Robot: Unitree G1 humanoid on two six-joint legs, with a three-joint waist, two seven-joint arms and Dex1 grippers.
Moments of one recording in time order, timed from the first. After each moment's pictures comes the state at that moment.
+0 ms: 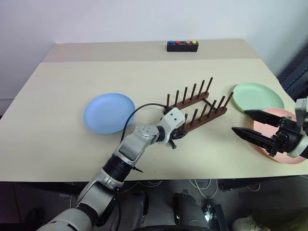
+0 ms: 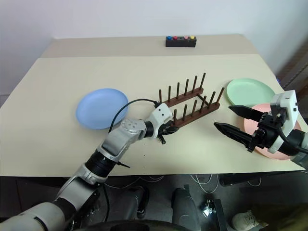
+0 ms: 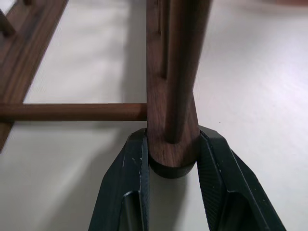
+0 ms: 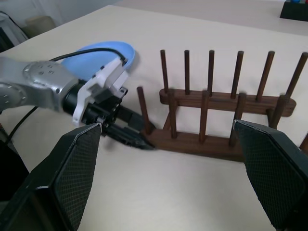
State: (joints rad) left arm -0.65 0.13 -0.41 0.15 -0.09 0.63 -0.66; right arm 0.13 -0.94 -0.66 -0.47 1.00 0.78 0.85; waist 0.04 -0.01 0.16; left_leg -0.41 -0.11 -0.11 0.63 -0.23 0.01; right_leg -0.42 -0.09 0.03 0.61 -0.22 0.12
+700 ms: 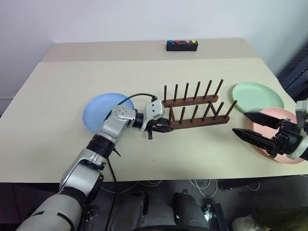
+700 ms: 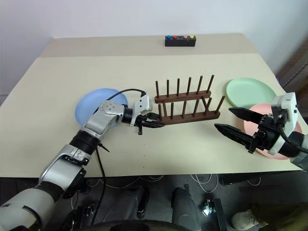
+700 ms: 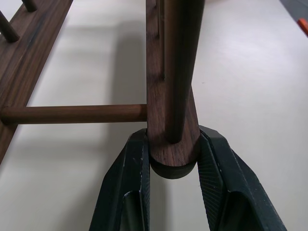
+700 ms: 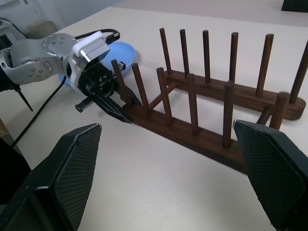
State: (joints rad) left arm -0.79 0.28 -0.36 0.53 -0.09 0.11 -1.16; right arm 0.14 -0.92 -0.66 -0.46 1.00 0.79 0.86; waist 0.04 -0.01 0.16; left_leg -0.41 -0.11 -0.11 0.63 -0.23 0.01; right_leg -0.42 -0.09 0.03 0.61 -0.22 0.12
